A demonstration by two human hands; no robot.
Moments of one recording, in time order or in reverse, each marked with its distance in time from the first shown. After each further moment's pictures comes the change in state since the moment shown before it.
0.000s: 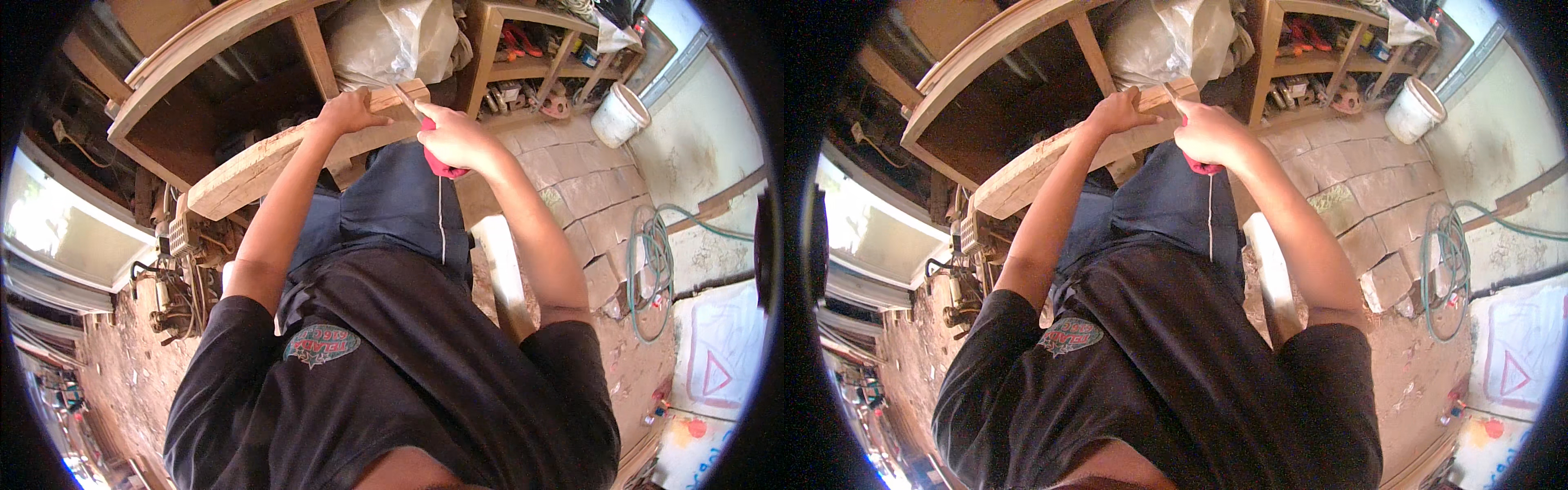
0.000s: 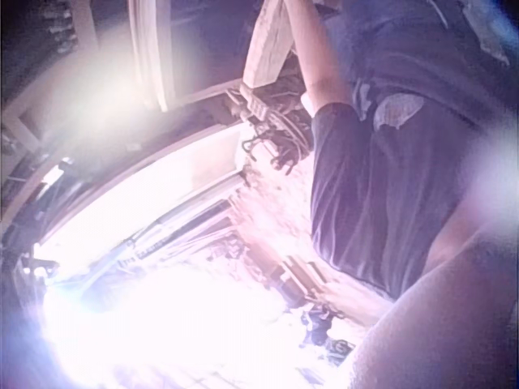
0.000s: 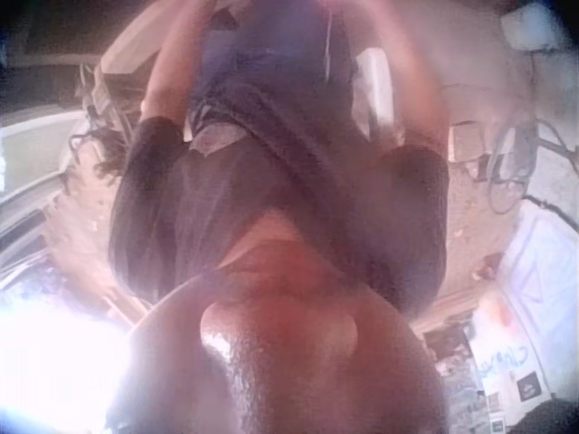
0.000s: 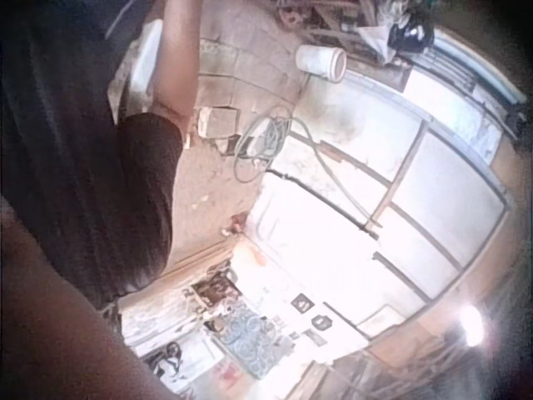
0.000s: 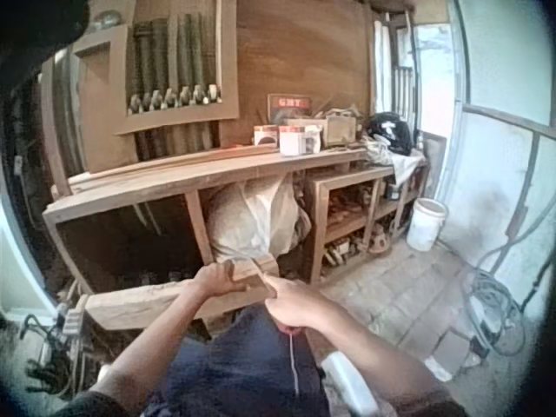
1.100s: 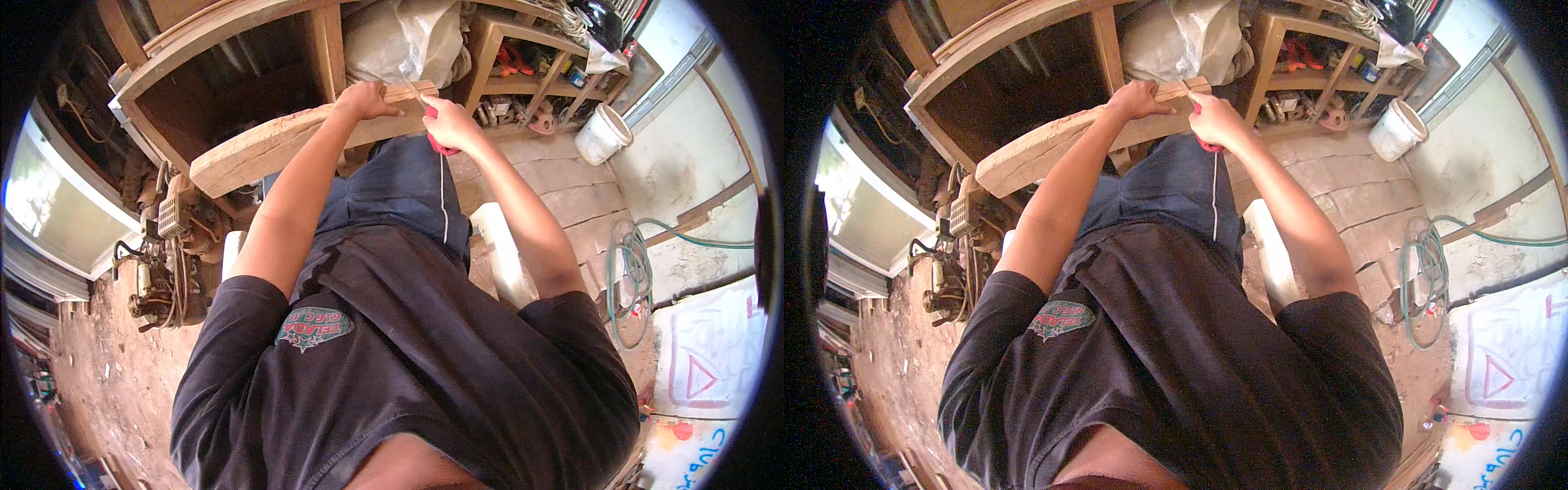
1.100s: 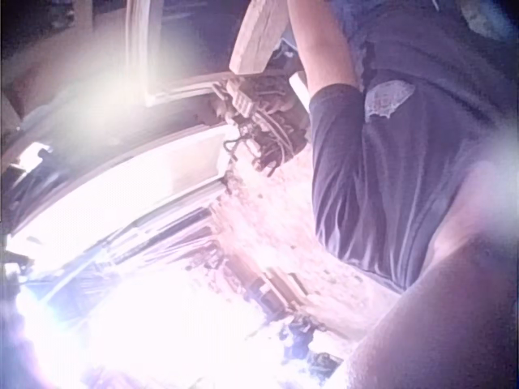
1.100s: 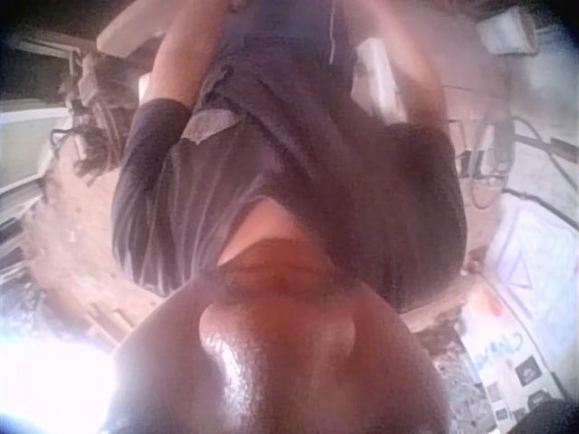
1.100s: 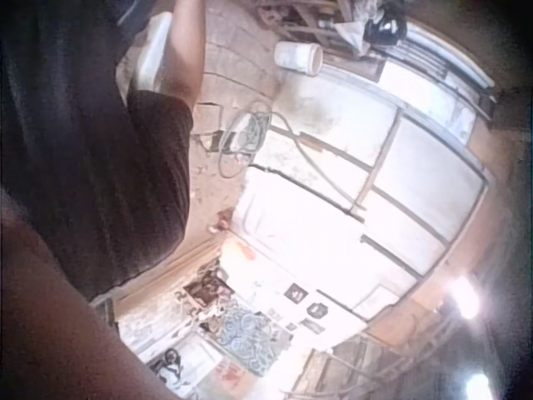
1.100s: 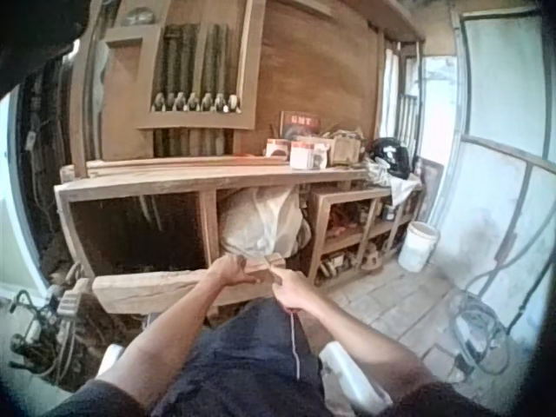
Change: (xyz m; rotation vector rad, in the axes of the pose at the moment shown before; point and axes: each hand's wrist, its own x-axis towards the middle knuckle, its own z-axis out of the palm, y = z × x) left_hand 0.010 0.007 0.007 -0.005 0.049 -0.013; right_hand 0.039 0.039 0.036 -0.164 0.200 -0.144
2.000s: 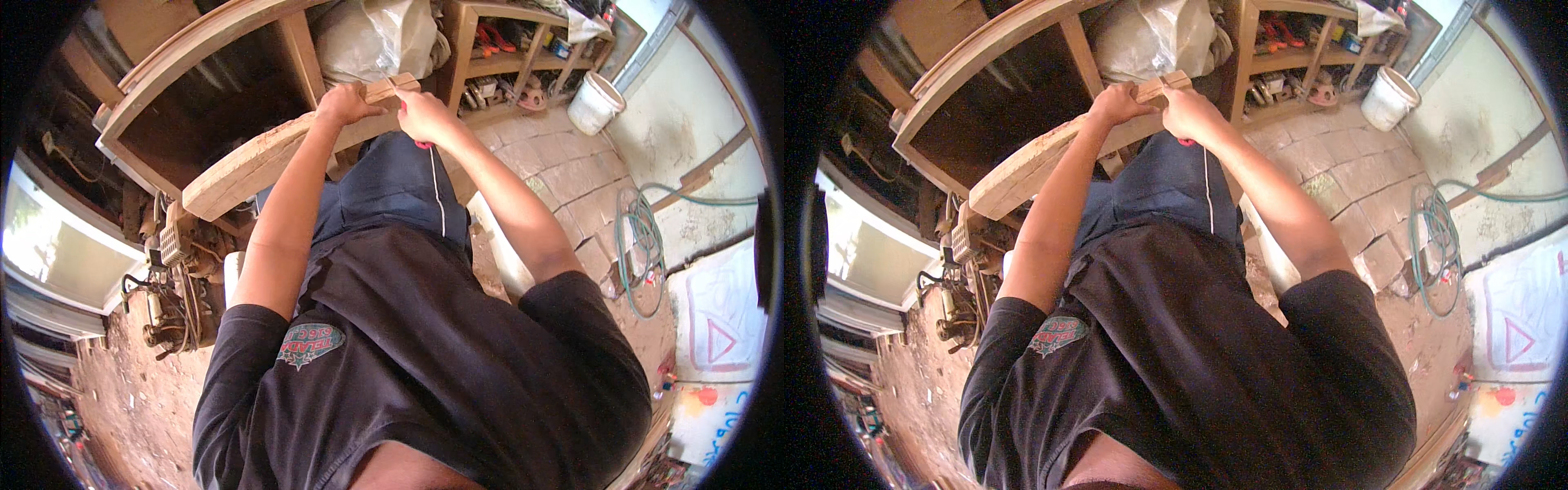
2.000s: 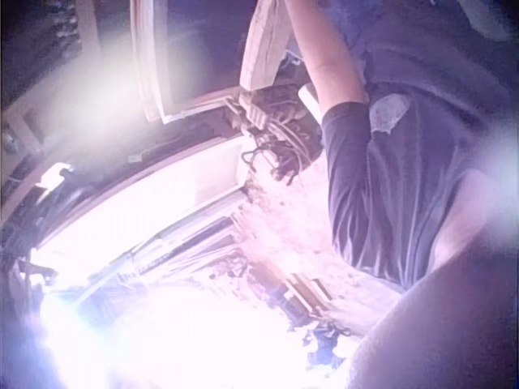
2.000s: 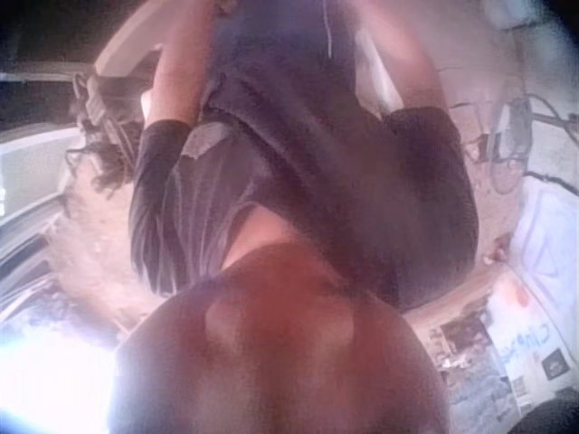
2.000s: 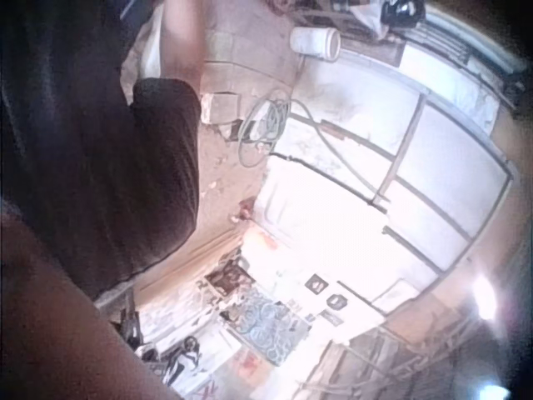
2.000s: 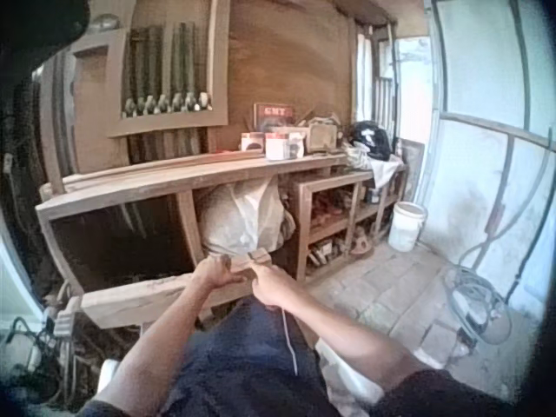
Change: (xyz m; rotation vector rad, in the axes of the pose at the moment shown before) left_hand 0.004 0.004 0.008 0.020 0.068 0.022; right_hand 0.007 -0.007 0.014 -0.057 0.090 0.038
